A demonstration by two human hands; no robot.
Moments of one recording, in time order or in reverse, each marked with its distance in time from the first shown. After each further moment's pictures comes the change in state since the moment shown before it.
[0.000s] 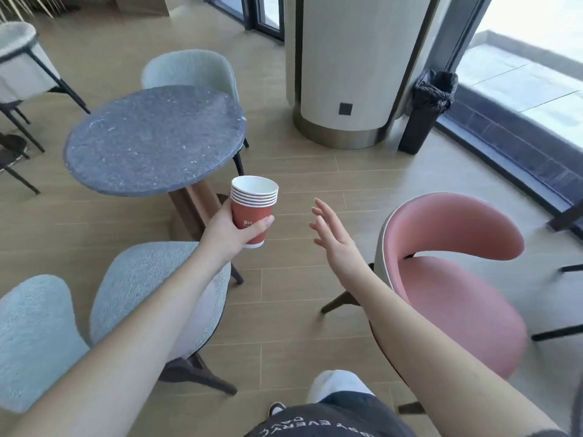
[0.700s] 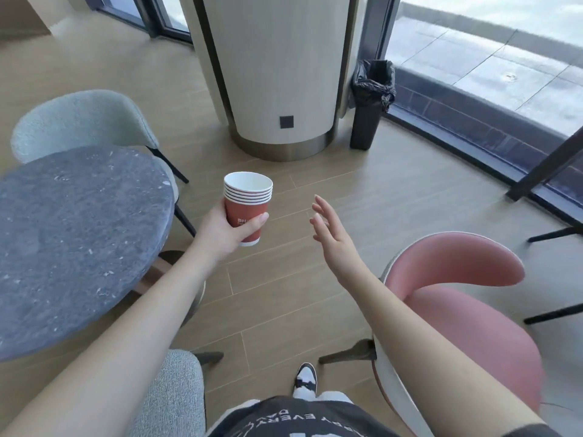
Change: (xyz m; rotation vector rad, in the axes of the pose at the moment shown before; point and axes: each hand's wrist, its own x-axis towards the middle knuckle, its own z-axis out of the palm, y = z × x) left_hand 0.341 0.067 0.101 0.089 -0.272 0.111; right_hand 0.282 -0.003 -0.104 0.053 0.307 0.046
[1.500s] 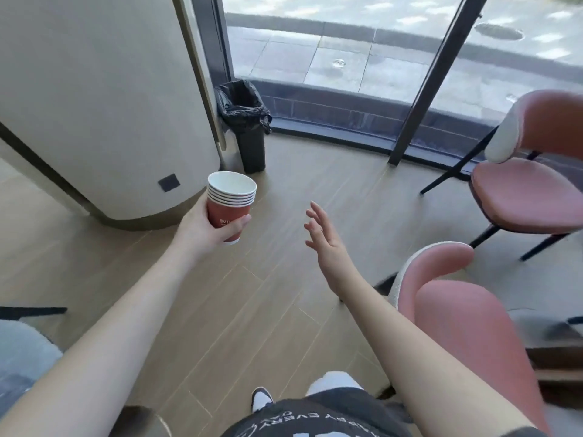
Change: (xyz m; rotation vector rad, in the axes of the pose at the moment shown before) left_hand 0.362 0.073 0.078 0.027 -0.502 0.289; right_hand 0.230 -0.016 -0.059 0.115 0.603 0.072
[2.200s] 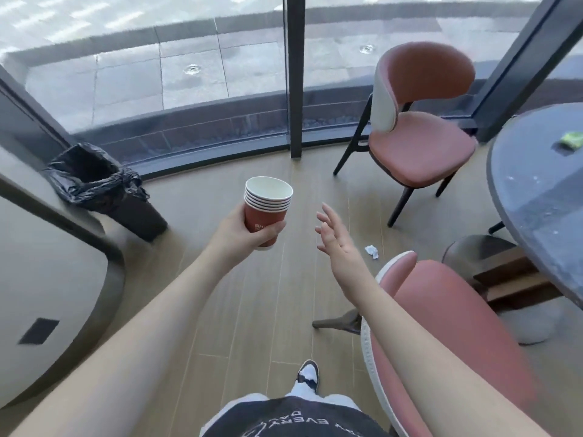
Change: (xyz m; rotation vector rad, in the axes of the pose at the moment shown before) left_hand 0.270 0.129 0.265 -0.039 -0.639 0.177; right_hand 0.162 -0.020 -0.197 0.101 0.527 0.069
